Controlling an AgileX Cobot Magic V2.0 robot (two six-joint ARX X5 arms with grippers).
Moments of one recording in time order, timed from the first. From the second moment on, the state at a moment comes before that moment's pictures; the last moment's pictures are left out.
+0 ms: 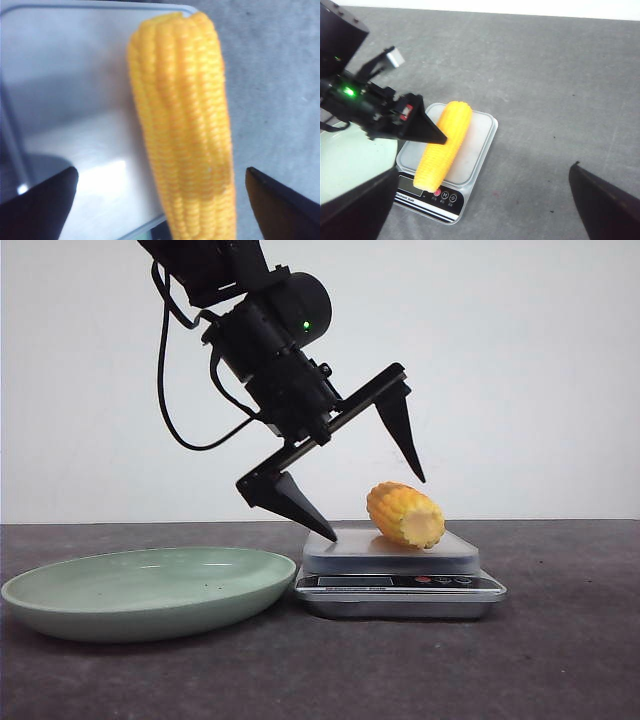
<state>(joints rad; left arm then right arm) -0.62 2.02 1.60 -0.58 0.38 -0.59 0.27 0.76 0.97 -0.70 -0.15 0.13</state>
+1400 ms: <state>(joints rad) -0.59 0.91 1.95 -1.40 -0.09 -0.27 0.32 0.83 0.96 -0.43 -0.28 0.21</state>
